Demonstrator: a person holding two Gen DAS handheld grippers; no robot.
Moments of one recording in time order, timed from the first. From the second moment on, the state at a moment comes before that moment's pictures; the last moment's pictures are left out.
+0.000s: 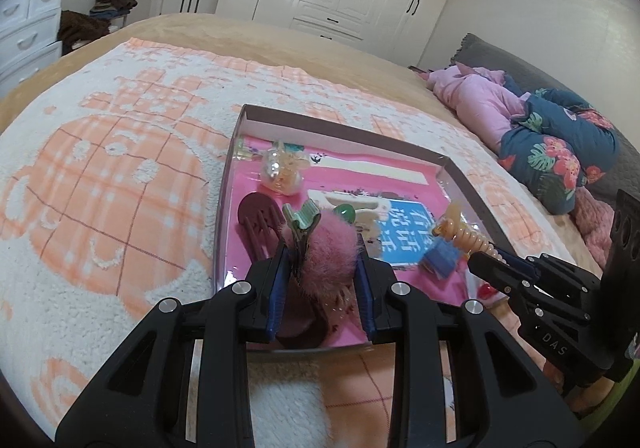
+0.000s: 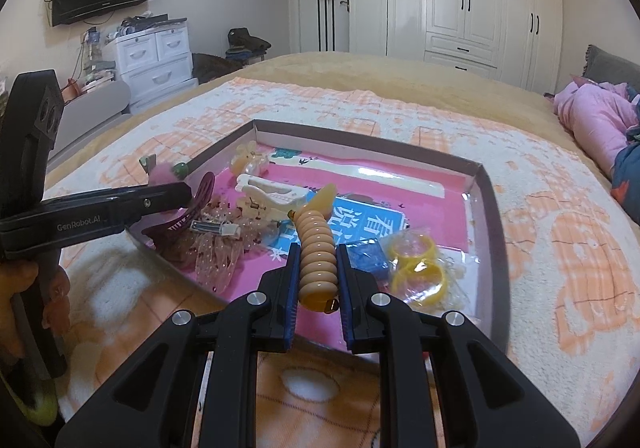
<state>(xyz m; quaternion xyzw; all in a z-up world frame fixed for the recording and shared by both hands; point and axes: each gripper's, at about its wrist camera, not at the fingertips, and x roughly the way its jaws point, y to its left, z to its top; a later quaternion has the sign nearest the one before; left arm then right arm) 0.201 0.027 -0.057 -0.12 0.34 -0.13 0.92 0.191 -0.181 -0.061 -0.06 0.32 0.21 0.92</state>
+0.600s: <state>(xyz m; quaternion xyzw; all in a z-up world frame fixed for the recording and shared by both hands) 0.207 0.029 -0.066 -0.12 0.35 -0.12 0.92 0.203 -0.161 -0.073 -0.06 0.34 0.22 0.91</state>
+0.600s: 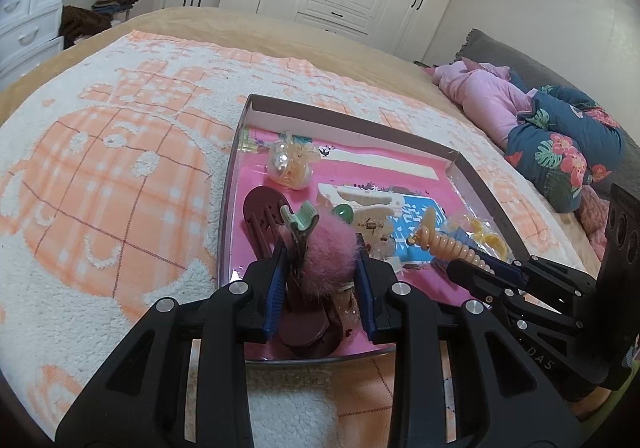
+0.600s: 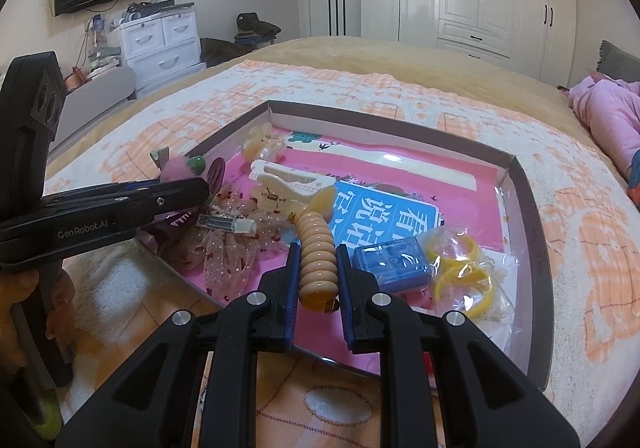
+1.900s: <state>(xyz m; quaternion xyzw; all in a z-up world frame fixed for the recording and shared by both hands) 0.133 0.015 -0.026 -0.07 0.31 -0.12 0.94 0.105 -0.248 -0.045 -0.01 0.29 0.13 0.95</state>
